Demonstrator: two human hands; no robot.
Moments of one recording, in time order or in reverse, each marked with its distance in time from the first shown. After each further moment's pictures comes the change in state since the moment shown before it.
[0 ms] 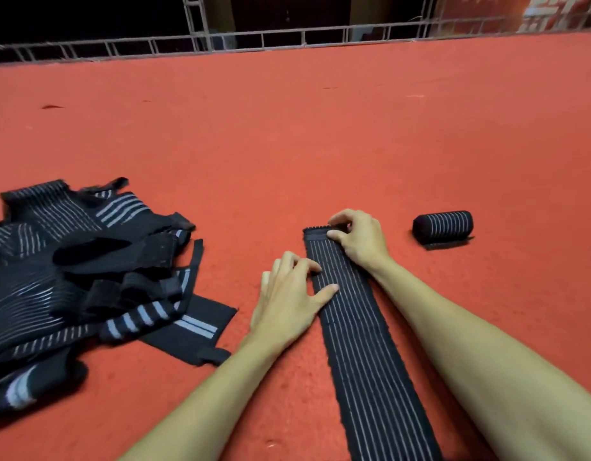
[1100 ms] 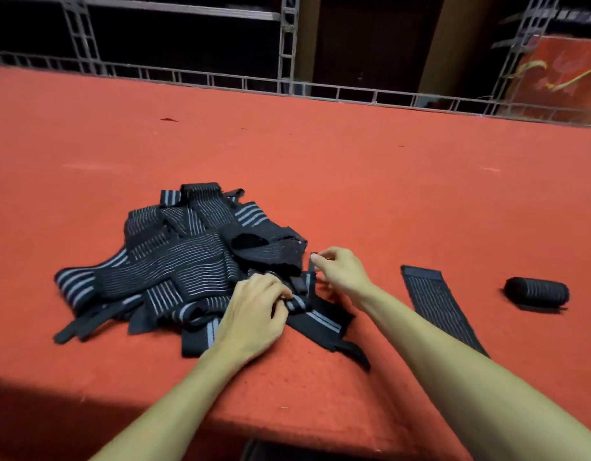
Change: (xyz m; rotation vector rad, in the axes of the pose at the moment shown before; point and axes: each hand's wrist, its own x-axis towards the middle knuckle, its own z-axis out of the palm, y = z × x) left_hand -0.101 -0.149 -0.131 0.149 0.290 0.046; right_hand -0.072 -0.192 0.092 0.194 -0.322 0.009
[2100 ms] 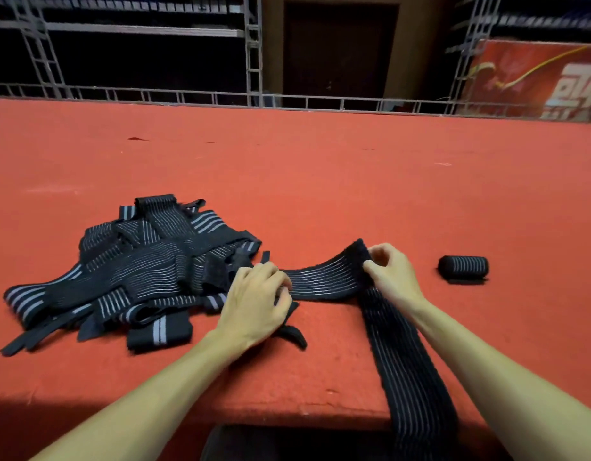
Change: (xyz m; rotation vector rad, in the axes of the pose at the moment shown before) left_hand 0.023 0.084 0.016 0.096 0.038 0.153; right_hand -0.063 0.079 -0.133 0.061 0.324 -0.049
